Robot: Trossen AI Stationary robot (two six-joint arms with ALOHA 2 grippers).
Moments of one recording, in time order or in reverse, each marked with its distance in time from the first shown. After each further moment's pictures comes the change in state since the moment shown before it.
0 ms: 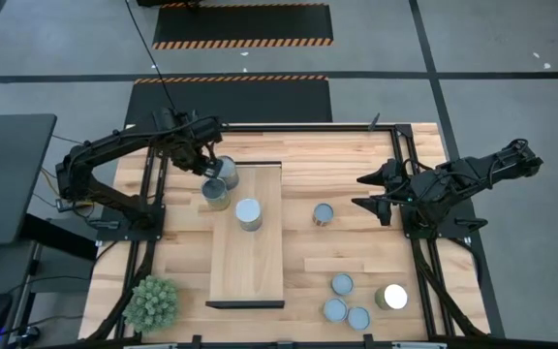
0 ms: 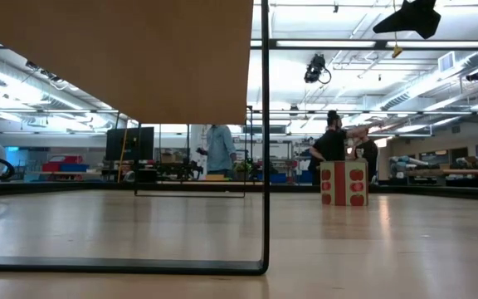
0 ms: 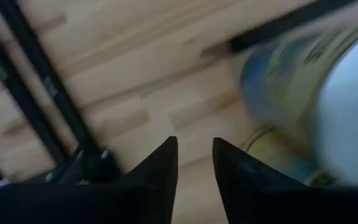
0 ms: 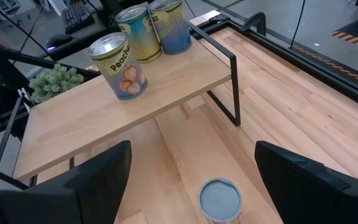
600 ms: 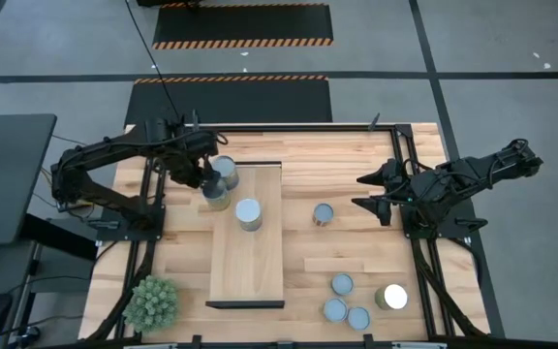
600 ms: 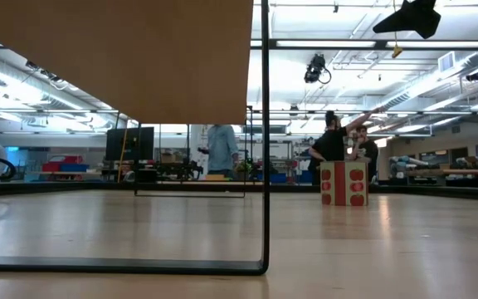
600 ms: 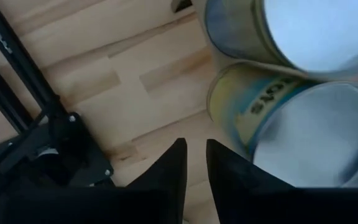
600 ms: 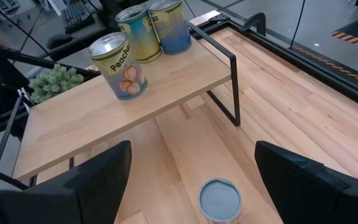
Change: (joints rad) left arm -0.132 -0.054 0.001 -0.022 0.112 -0.157; right arm 0.000 0.000 0.000 0.001 0.003 0.000
